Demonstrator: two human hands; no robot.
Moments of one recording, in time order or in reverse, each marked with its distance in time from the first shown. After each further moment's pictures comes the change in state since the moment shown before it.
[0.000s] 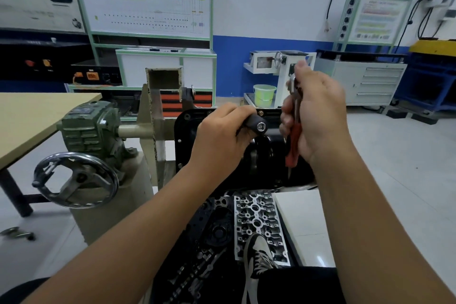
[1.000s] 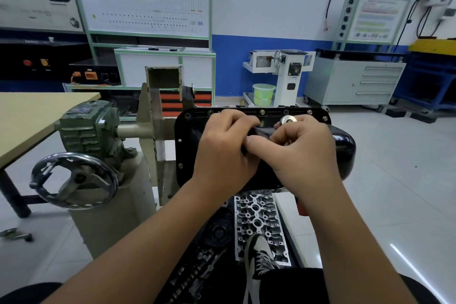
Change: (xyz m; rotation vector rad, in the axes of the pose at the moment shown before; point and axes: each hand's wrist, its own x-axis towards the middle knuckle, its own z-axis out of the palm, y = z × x) left_hand -0.021 0.005 0.005 0.063 0.066 0.031; right_hand -0.045 0.044 -0.009 -0.638 0.009 -0.284
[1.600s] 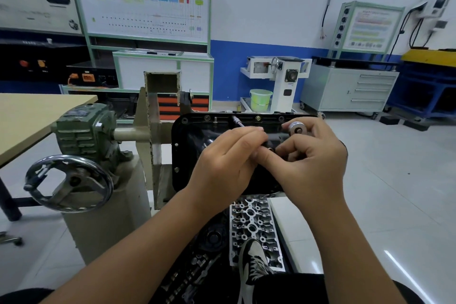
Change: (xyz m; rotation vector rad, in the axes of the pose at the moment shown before) left_hand -0.009 0.002 -0.001 -0.201 0.012 0.223; right_hand -0.007 0.017 -0.012 -0.011 0.163 -0.328
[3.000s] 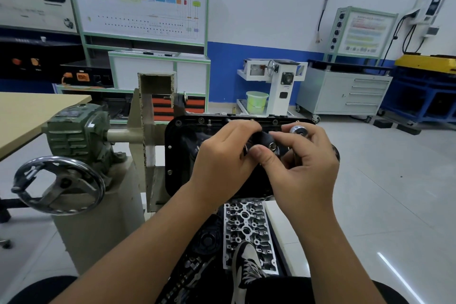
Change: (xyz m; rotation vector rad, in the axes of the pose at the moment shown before) left_hand 0.018 0.000 0.012 0.004 0.017 -0.108; right_hand -0.004 -0.002 -0.001 0.046 0.043 0.027
